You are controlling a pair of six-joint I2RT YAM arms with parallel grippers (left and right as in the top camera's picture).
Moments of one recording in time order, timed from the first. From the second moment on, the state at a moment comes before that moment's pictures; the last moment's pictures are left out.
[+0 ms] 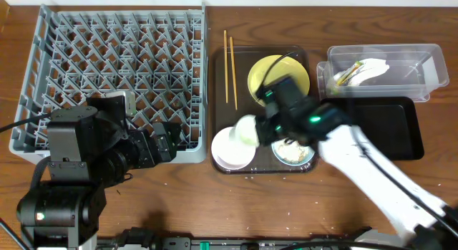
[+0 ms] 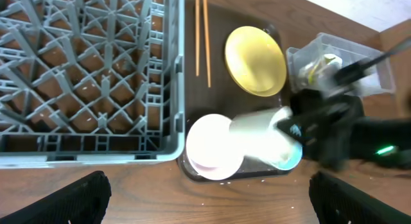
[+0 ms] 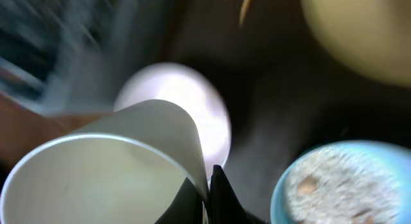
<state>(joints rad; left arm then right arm) -0.03 0.90 1.28 -1.18 0.37 -0.30 0.57 1.50 1.15 -0.72 -0.23 0.31</state>
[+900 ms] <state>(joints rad) -0.15 1.23 1.28 -0.94 1.34 -0.27 0.29 1.42 1.17 -0.34 -1.43 0.16</state>
